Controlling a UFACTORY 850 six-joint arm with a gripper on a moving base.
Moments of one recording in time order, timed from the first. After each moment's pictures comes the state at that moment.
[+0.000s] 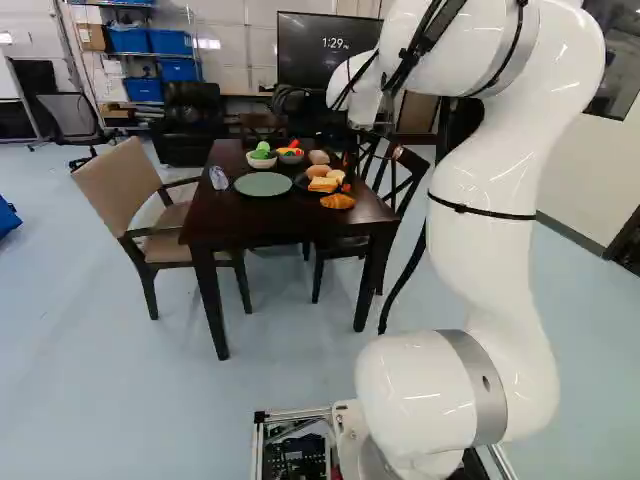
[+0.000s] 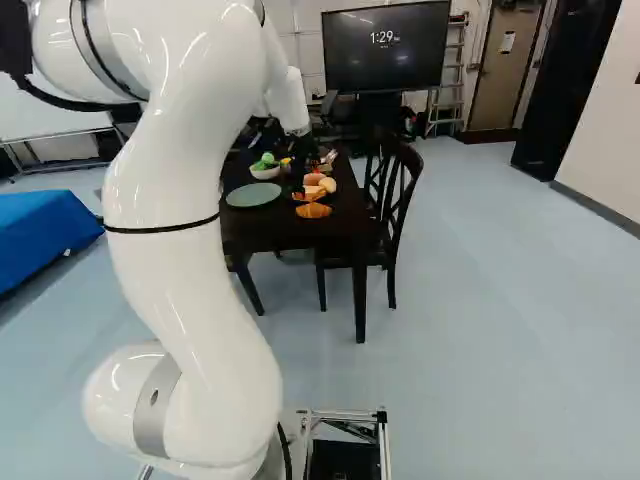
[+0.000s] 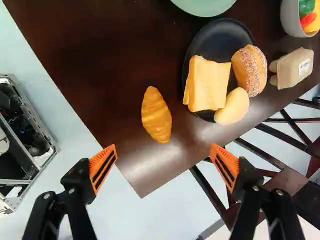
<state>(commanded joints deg) -2.6 -23.6 -82.4 0.0 -37.5 -78.9</state>
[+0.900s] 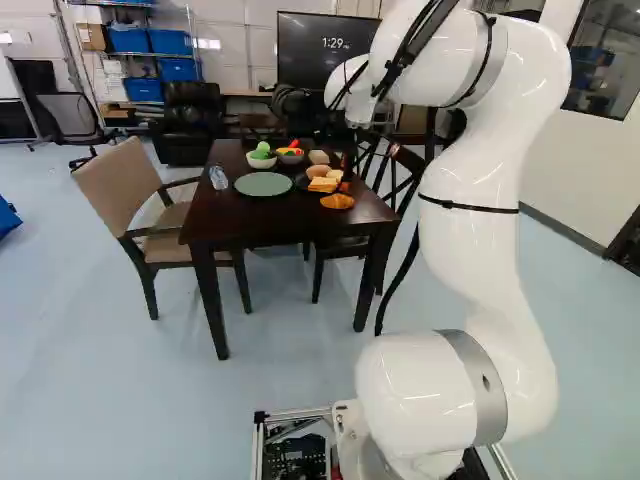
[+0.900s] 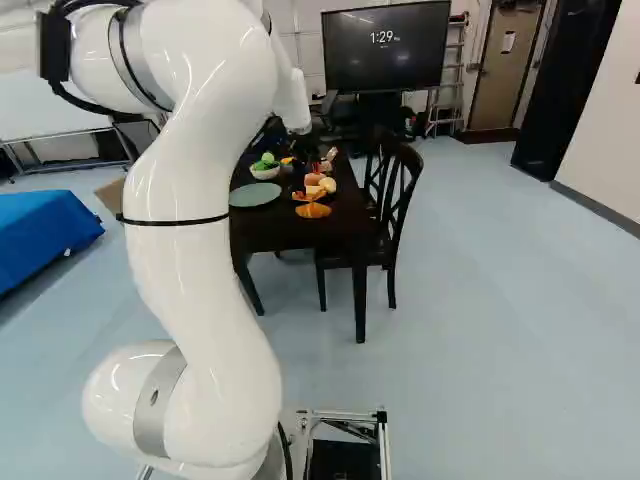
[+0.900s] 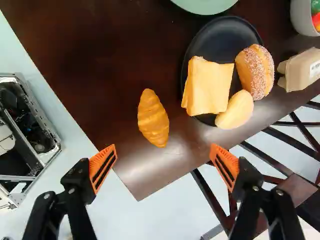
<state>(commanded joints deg) -2.4 -28.6 -89.0 0.0 -42.7 -78.9</state>
